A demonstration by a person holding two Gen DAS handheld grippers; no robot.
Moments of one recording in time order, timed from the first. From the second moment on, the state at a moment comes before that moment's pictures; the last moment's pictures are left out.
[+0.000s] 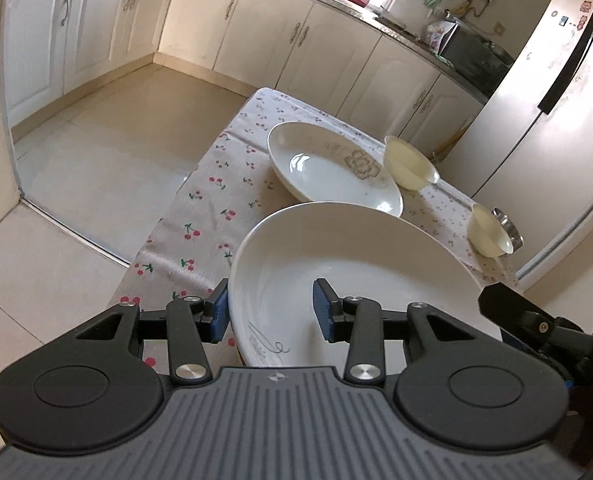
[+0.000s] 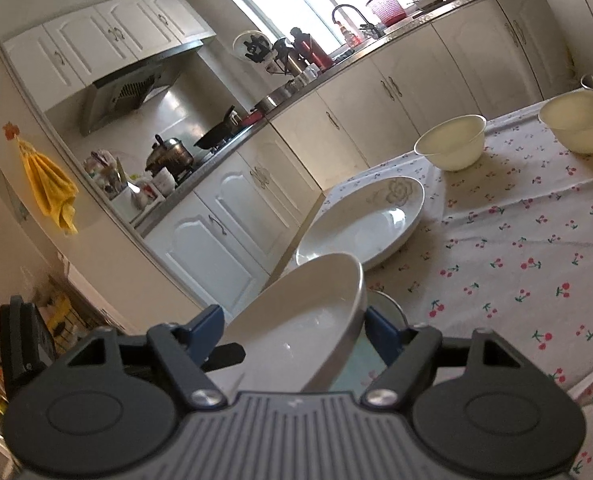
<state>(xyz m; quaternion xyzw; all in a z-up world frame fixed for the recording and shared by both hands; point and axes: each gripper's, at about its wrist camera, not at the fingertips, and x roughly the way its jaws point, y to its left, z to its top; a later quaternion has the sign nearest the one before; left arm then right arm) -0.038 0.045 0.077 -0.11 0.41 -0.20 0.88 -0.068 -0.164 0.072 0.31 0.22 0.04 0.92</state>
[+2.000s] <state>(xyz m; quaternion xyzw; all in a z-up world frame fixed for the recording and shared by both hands) -0.042 0.030 0.090 -0.07 0.36 -0.20 0.91 -0.077 -0.176 0.049 0.31 0.26 0.00 0.92</state>
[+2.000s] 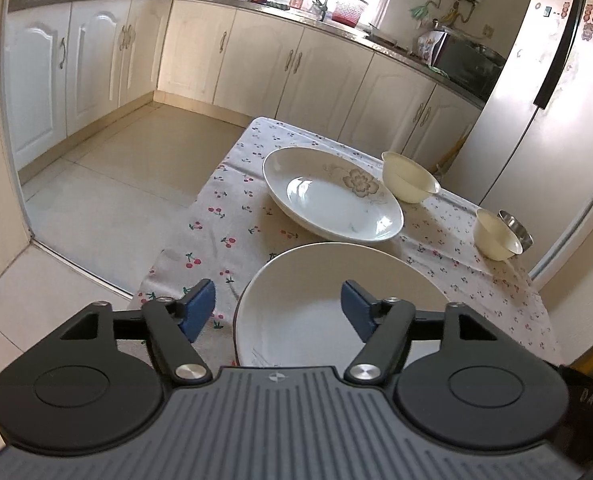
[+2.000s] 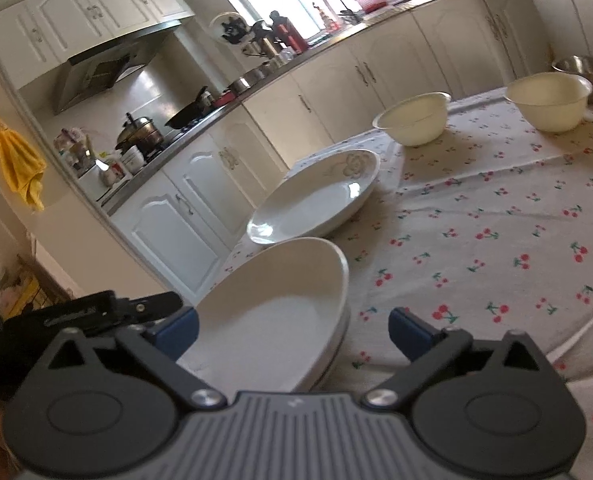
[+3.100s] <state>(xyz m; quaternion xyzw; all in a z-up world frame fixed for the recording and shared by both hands) 0.048 -0.007 0.098 -0.07 0.38 -0.15 0.91 -0.012 -0.273 0.056 0.39 0.22 0.00 0.90</state>
